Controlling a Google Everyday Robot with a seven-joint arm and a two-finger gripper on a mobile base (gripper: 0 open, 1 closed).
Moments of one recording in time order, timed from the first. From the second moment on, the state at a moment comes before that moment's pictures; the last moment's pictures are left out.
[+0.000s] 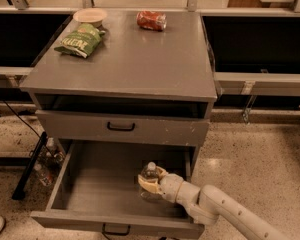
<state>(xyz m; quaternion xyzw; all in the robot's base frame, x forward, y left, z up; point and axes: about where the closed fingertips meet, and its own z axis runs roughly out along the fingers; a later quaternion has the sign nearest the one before) 0.543 0.002 0.463 -0.30 0.68 0.38 0.56</state>
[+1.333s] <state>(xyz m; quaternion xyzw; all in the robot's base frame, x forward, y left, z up) 0.541 -0.002 0.485 -0.33 0.64 0.31 0.62</state>
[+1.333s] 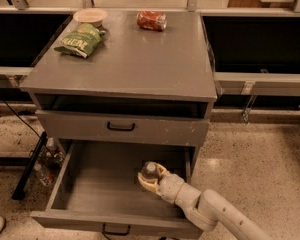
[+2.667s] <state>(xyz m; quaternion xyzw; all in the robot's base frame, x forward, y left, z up) 0.532 0.027 0.456 -0.35 0.65 0.38 0.56</state>
